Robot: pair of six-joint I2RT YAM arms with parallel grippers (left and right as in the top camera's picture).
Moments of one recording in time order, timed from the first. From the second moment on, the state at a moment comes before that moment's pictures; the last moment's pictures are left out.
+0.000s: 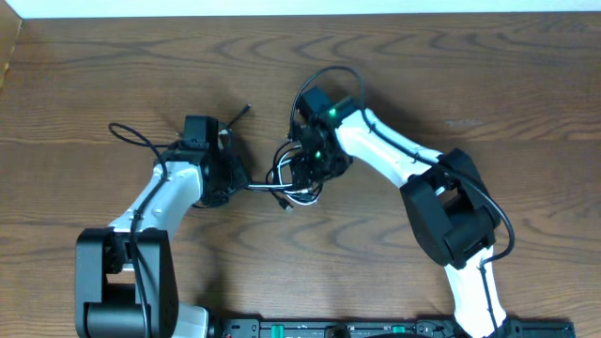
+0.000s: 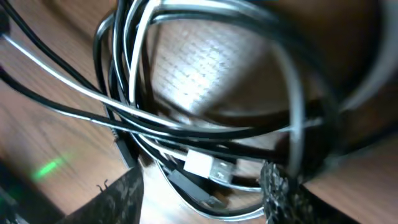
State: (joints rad) left arm -0.05 1.63 0.89 -0.59 0.20 -0.55; right arm 0.63 2.21 1.67 -0.95 -0.41 0.15
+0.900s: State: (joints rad) left arm -0.24 1.87 1.17 -0.66 0.22 -0.24; right arm 0.56 2.21 1.63 -1.01 -0.37 0.44
